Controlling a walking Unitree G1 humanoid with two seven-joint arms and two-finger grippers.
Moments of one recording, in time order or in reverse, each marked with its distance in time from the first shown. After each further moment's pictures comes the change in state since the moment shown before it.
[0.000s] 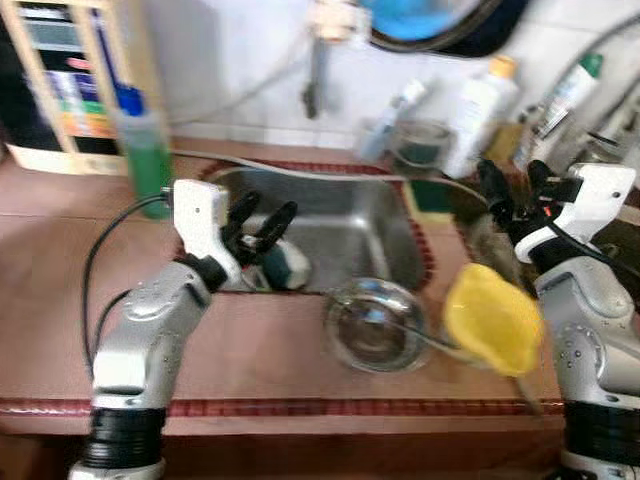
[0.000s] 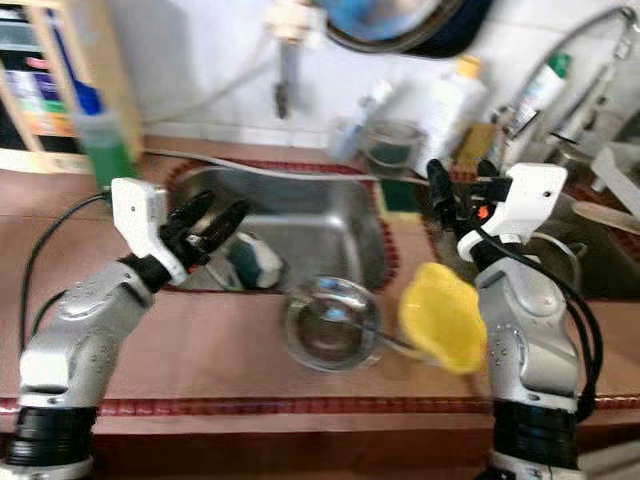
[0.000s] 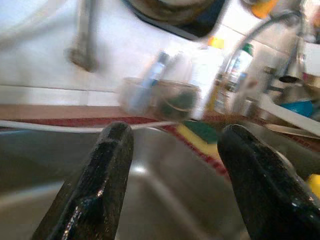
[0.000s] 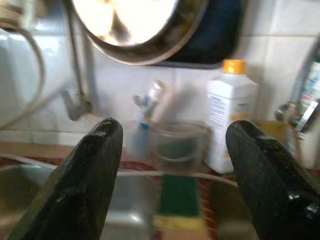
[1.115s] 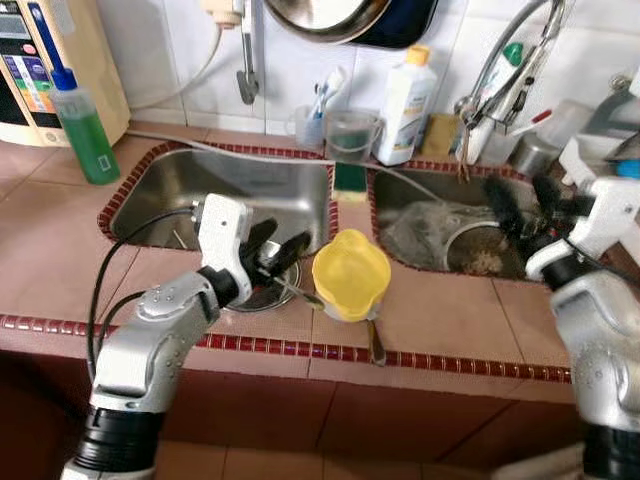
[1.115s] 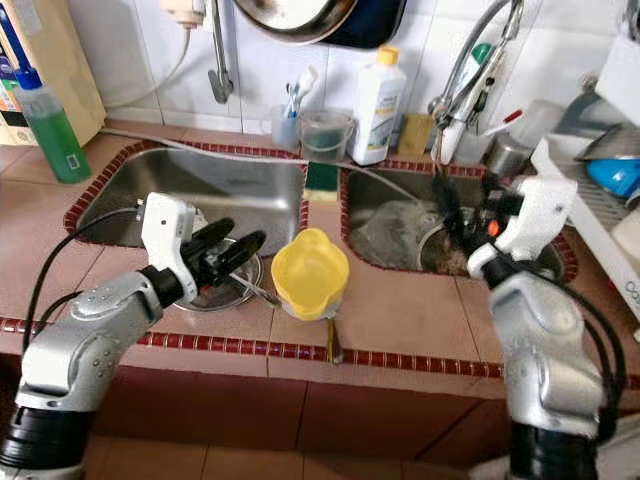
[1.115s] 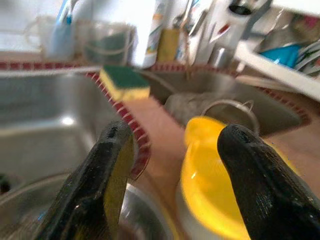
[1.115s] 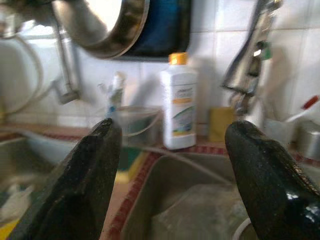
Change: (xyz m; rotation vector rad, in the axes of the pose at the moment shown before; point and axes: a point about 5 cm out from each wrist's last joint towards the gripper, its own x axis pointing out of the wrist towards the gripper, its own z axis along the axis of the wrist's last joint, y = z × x) left arm -0.005 0.001 -0.015 -0.002 0.218 -0.002; right arm -0.019 -0.001 -0.005 0.028 0.060 0.080
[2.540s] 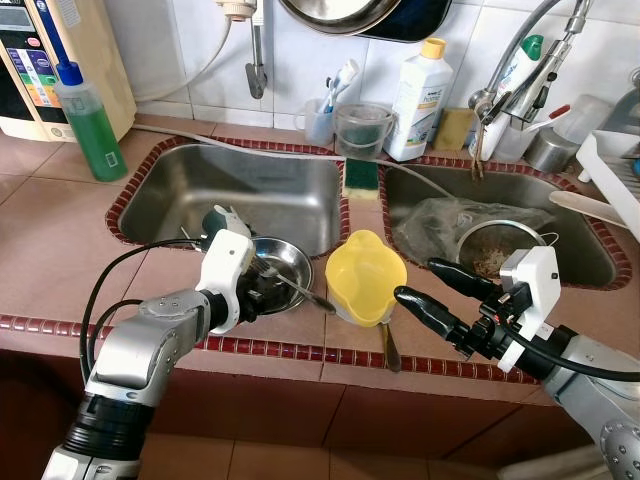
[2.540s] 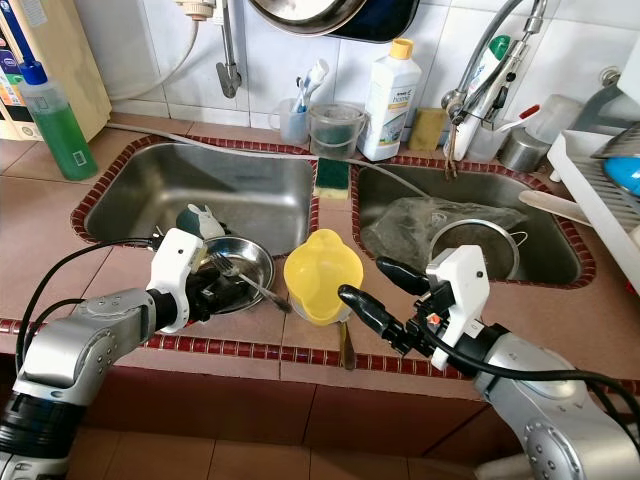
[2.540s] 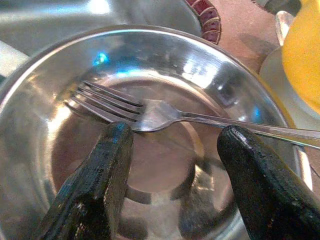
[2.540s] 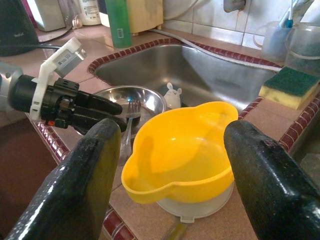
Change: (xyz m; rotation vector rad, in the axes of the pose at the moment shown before) left arm -0.005 0.021 -0.040 0.024 0.377 0.109; right arm -0.060 0.058 -0.014 0.007 0.299 0.569
